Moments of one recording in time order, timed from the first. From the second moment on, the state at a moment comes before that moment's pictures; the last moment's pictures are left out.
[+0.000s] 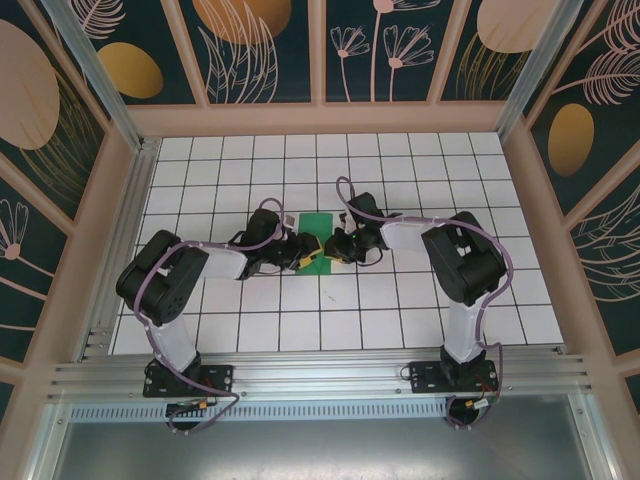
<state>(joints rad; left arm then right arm) -0.54 1.80 0.74 0.42 0.62 -1.20 0.56 1.92 1.05 -0.20 -0.53 0.73</state>
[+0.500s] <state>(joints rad) -0.54 1.85 0.75 0.46 0.62 -1.23 0.52 1.85 0.97 -0.12 -0.55 0.74</state>
